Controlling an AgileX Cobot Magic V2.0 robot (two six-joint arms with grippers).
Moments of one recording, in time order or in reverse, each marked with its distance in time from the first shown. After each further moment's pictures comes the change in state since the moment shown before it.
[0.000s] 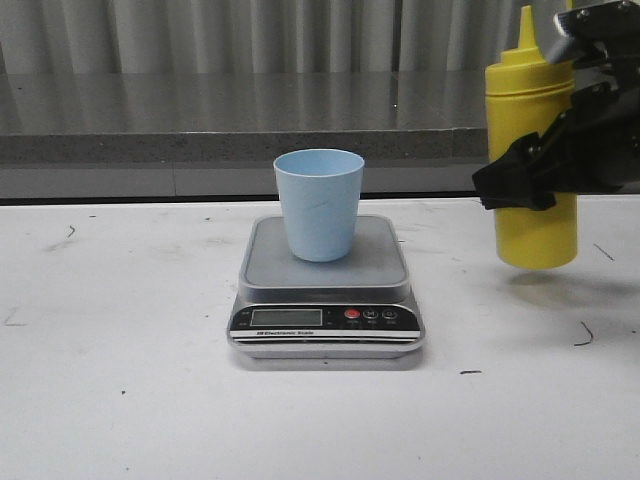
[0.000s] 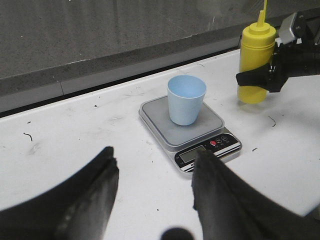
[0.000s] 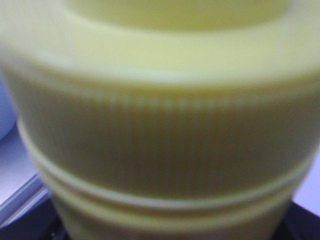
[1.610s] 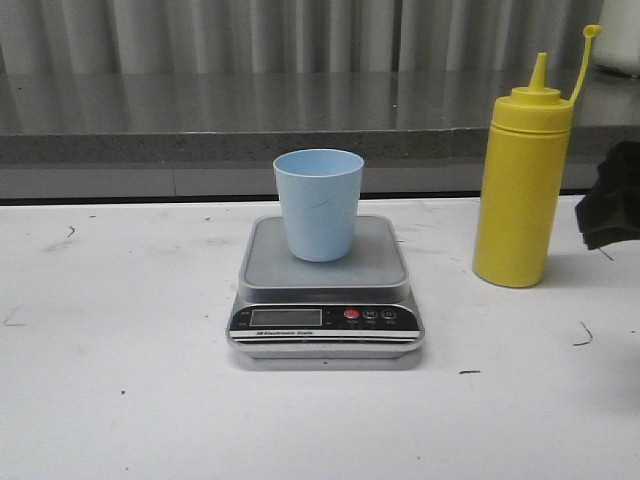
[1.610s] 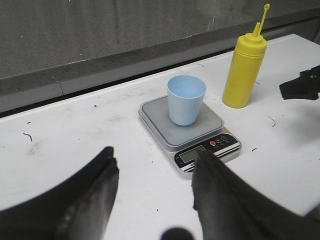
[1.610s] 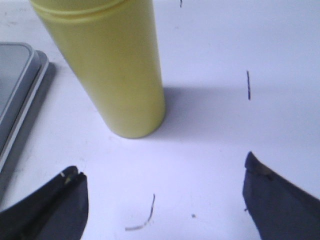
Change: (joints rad) left arm 0.000 0.000 0.000 0.000 0.000 0.000; right arm 0.067 -0.428 0.224 0.374 0.561 0.135
